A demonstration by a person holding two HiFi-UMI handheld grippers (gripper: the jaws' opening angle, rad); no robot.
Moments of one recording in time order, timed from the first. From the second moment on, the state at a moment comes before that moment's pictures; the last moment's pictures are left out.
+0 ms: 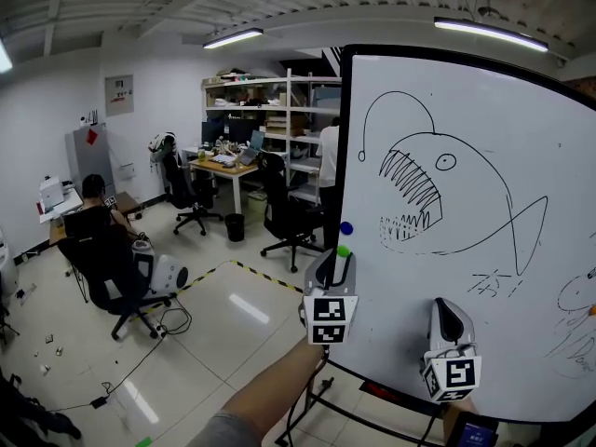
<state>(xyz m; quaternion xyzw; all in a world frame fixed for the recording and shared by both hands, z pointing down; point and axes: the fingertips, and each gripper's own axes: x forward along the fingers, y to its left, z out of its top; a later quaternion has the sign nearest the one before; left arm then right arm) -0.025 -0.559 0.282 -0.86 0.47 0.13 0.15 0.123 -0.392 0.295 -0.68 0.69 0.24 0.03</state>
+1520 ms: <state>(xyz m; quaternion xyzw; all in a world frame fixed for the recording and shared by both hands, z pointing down) 0.312 -0.239 0.279 -0.95 0.23 0.15 0.16 0.401 -0.123 0.268 -0.81 0.53 0.26 0.02</state>
